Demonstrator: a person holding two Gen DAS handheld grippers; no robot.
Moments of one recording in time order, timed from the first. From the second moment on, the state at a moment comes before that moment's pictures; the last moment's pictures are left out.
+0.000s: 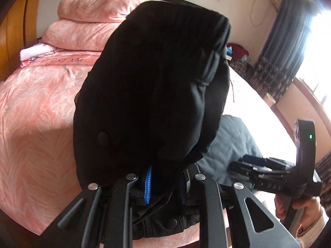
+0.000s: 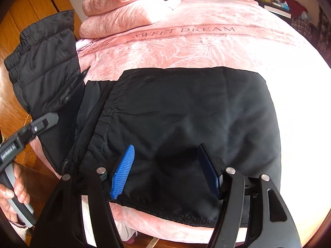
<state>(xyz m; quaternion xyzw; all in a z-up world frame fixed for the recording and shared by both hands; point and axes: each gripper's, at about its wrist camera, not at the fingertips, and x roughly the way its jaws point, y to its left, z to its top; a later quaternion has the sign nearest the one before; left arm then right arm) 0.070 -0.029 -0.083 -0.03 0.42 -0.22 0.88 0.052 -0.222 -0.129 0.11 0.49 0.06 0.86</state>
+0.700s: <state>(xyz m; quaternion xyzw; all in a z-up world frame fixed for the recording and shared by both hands) 0.076 -0.017 -0.078 -0.06 0.48 -0.20 0.85 0.057 -0.236 -0.115 0.13 0.48 0.05 0.87</state>
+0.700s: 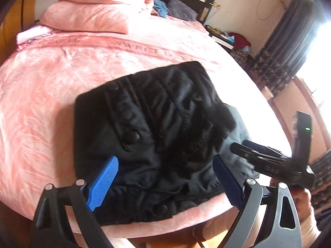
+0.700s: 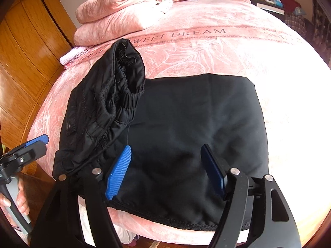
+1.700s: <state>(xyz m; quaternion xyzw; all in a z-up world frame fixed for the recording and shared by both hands) 0.095 0.009 -0.147 -0.09 0.54 -0.11 0.83 0.126 -0.205 -0.113 0.17 0.49 0.15 0.84</state>
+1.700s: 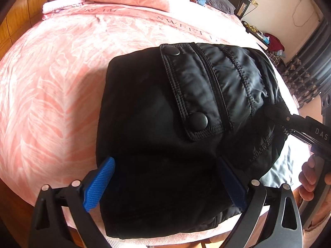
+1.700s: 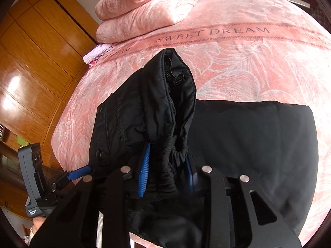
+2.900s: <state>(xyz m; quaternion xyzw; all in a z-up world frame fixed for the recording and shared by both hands) 0.091 -0.039 -0.104 -0.06 0.51 -0.17 0.84 0.042 -0.324 -0.056 0.22 0.43 0.09 0.87</state>
